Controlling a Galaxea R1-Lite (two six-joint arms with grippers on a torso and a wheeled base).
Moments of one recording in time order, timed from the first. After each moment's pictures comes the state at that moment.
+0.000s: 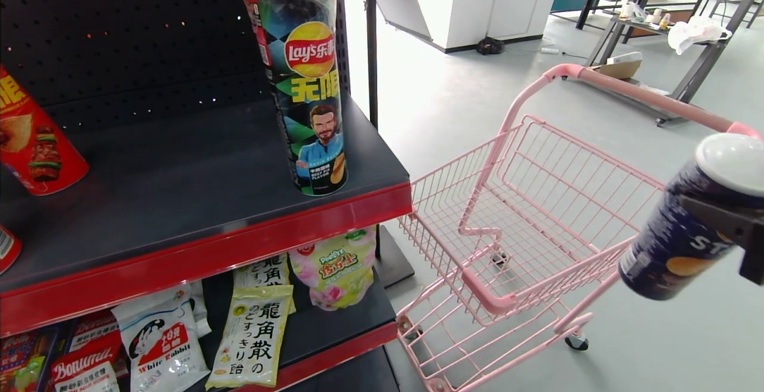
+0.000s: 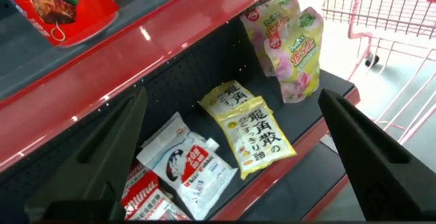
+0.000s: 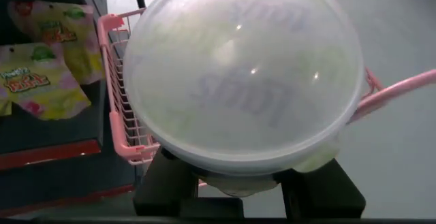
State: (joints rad) left arm -0.33 0.00 -0.24 0.25 0.12 0.33; right arm 0.33 0.98 -0.63 -0.13 -0.25 -0.12
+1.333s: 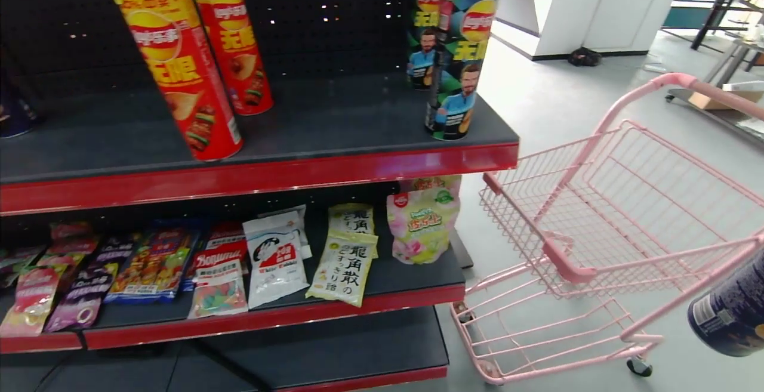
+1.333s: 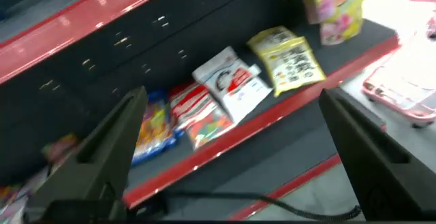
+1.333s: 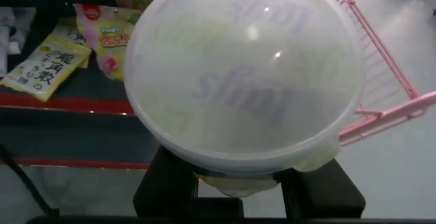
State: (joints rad) left arm -0.33 0.00 -0.23 0.25 0.12 0.36; right arm 0.29 0.67 -0.52 0.02 -0.25 -0.19
